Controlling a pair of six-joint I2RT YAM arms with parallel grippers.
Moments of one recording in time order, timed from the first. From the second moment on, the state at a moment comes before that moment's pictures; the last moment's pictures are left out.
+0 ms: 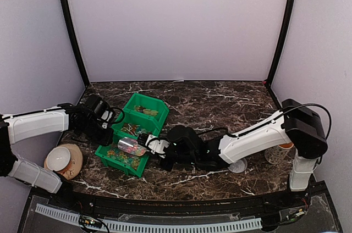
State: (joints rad) left arm -0.48 1.28 0.78 -0.66 -0.05 -0.25; right arm 1.26 1.90 1.09 0.34 0.10 -0.23
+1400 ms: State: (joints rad) left arm -0.48 1.28 0.78 -0.66 -0.04 -0.25; right arm 1.21 1.35 0.80 -0.18 0.43 -0.09
